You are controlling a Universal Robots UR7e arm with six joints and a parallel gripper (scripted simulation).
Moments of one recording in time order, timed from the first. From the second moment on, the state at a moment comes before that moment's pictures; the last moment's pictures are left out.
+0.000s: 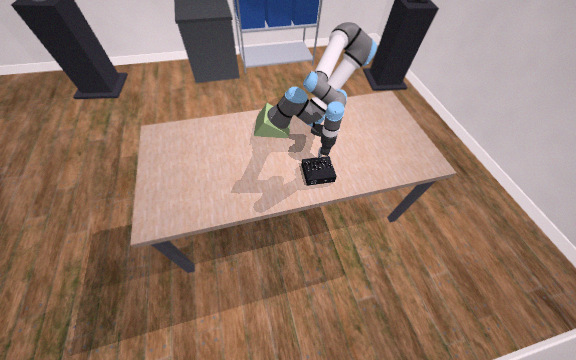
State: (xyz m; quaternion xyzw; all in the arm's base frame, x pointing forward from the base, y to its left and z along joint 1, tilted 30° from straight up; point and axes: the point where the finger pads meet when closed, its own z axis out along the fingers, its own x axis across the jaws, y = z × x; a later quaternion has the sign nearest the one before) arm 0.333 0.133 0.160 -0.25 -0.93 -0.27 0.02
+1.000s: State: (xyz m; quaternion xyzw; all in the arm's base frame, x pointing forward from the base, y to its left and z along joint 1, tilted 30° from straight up) arm 0.322 0.143 0.163 -0.61 -0.75 -0.23 0.12
